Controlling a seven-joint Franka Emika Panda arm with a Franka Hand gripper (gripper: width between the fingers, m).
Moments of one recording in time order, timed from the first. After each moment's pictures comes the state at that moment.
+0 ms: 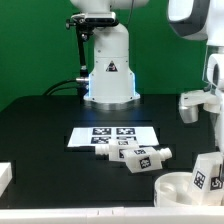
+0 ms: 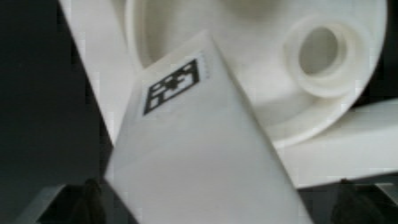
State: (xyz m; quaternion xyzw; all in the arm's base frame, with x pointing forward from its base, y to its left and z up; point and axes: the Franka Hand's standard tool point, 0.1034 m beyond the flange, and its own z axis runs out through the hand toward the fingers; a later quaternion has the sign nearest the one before) arm 0.640 0.129 0.074 0.77 0.64 0.00 0.05
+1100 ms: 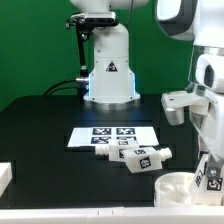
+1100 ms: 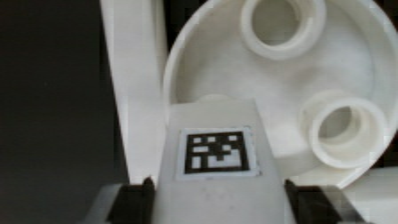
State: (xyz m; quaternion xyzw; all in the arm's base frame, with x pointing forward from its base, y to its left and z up) arm 0.644 0.108 0.074 0.78 0.62 0.00 0.06
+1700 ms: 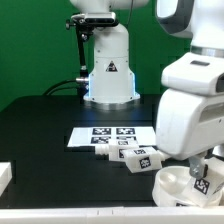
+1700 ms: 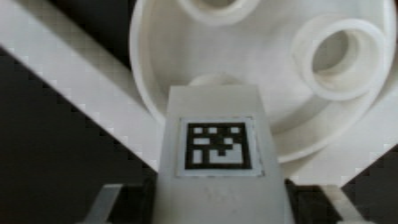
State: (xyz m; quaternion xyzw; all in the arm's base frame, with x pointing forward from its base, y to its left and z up) arm 0.651 0.106 0.076 0.95 0.31 0.01 0.04
